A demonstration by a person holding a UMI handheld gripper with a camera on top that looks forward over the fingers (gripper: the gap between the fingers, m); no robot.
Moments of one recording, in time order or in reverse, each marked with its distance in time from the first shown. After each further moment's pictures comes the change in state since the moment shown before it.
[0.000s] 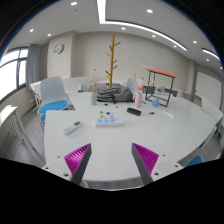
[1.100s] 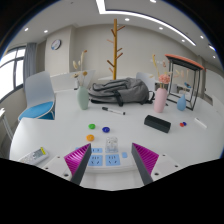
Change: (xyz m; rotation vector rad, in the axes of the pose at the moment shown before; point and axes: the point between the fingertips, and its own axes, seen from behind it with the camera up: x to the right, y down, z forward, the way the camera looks) arm 0.000 -0.060 0.426 -0.002 -0.073 0.004
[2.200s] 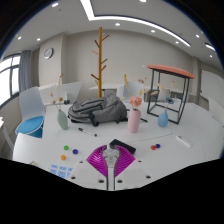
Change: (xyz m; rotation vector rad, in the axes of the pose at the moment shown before) arm 0.160 -0.120 -0.040 0.049 0.036 0.023
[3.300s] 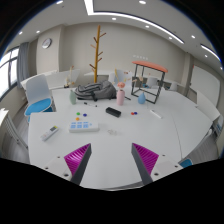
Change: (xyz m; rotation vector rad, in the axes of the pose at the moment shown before) arm -0.016 0.086 -0.350 -0.178 0.109 -0.014
